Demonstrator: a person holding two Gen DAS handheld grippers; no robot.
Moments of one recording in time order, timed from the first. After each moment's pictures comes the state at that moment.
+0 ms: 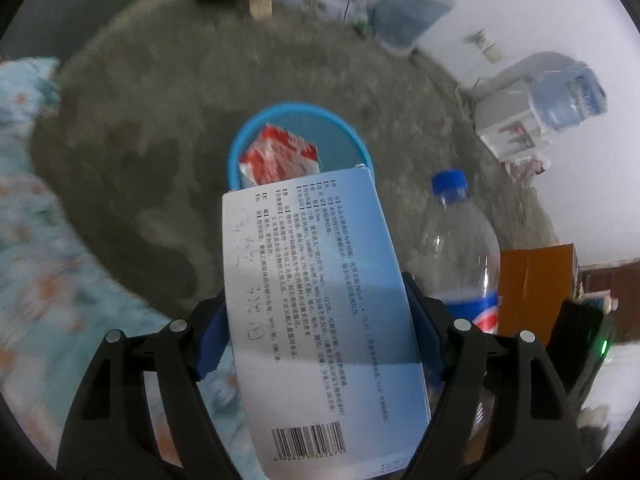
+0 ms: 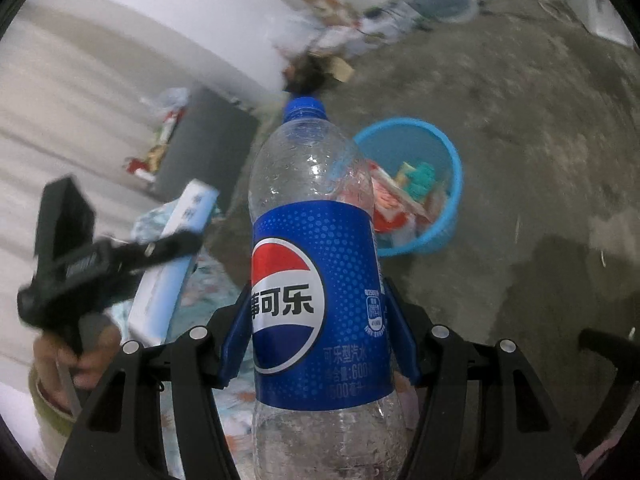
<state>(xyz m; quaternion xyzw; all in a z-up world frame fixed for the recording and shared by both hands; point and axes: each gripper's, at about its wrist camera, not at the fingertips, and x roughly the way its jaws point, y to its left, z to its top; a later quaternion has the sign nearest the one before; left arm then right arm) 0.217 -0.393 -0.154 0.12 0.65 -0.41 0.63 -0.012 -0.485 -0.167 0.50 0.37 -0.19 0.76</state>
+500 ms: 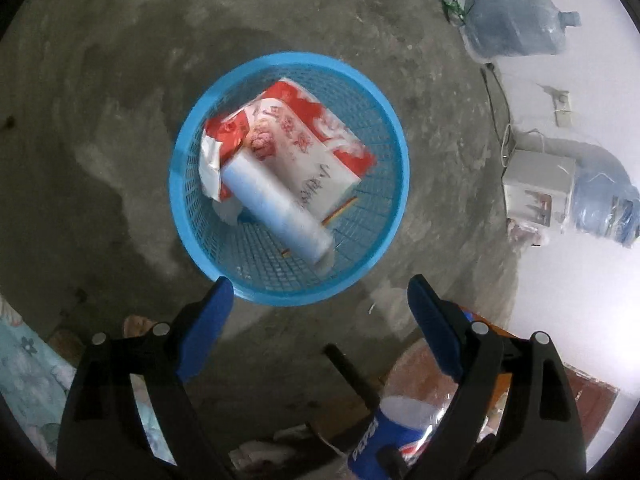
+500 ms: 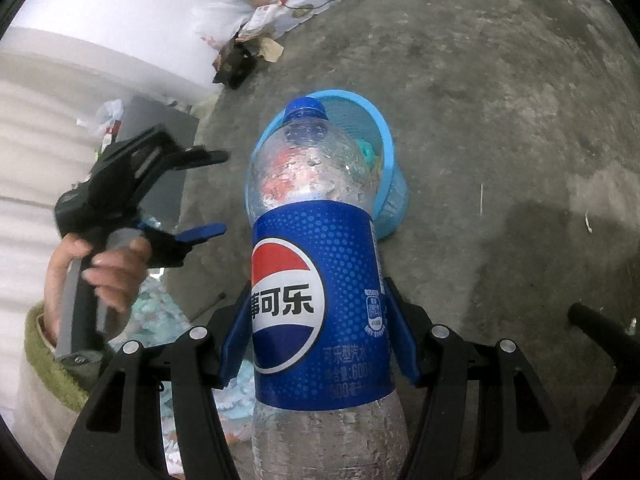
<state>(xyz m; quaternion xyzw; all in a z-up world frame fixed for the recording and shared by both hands) 0.285 -0.479 -0.300 -0.01 0.77 -0.30 0.56 -0.008 -0.538 -0.241 0.53 0.40 -0.24 0.71</state>
